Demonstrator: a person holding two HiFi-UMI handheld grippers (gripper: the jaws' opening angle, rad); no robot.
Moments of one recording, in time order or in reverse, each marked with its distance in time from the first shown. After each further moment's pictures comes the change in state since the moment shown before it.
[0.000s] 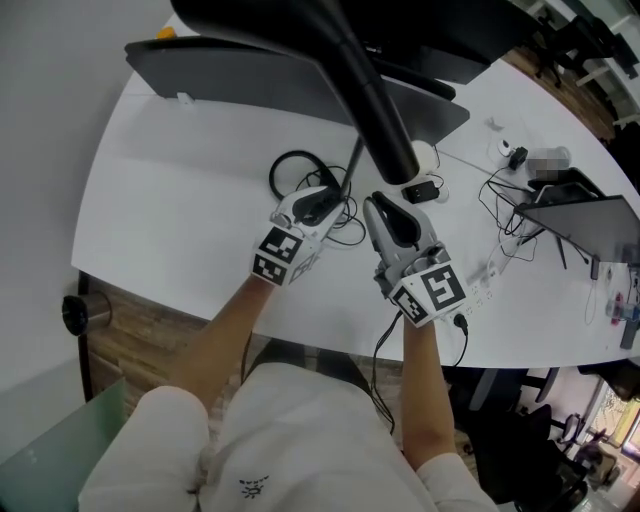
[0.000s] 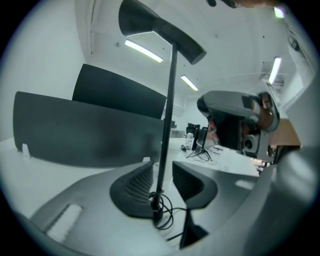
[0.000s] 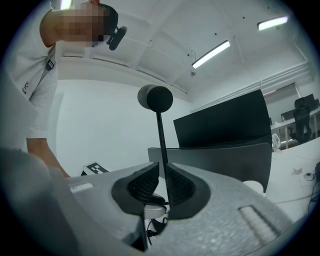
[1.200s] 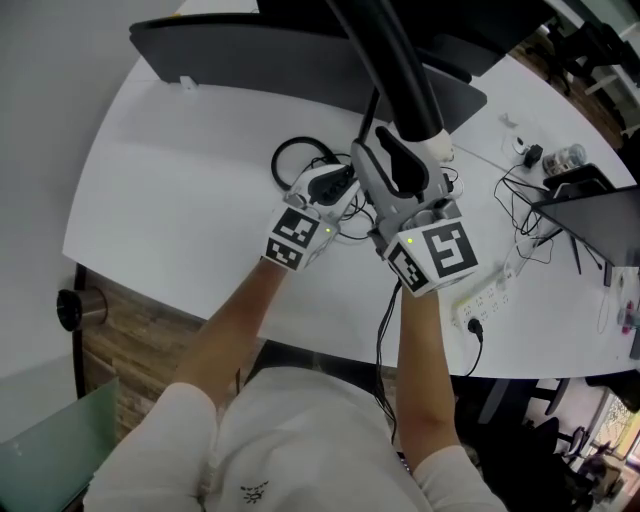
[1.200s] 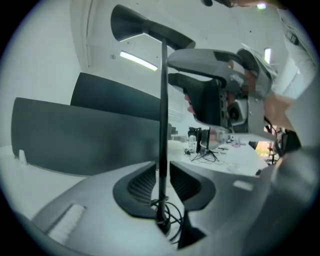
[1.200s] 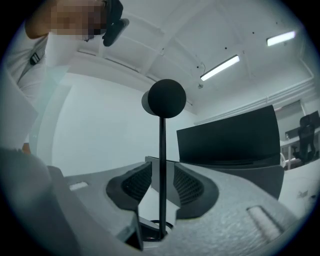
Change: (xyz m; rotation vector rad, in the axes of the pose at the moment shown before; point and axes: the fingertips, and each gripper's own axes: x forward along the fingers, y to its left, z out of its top) left arm 0.028 0.000 -0.013 0.095 -0.101 0.034; right arm 0.041 0.004 0.025 -0.130 -0.117 0.000
